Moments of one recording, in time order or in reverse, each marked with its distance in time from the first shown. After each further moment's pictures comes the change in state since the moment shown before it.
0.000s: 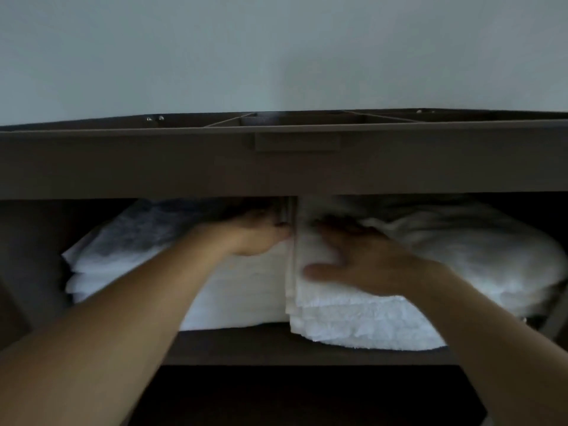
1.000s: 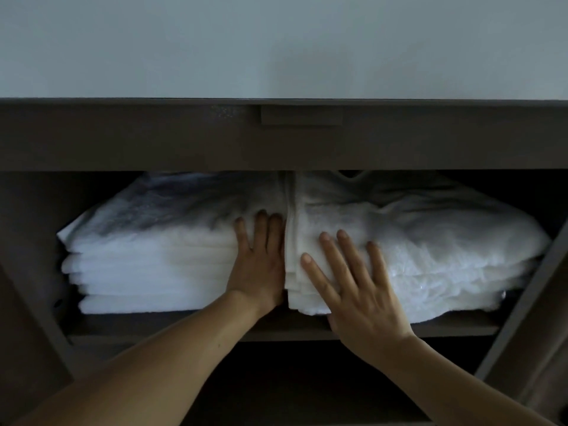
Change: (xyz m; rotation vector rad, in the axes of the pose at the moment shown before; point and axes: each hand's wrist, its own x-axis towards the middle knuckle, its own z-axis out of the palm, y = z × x) left_hand -0.031 -0.002 0.110 0.671 0.374 0.127; right_hand -0.040 -0.005 0.120 -0.583 0.661 -0.147
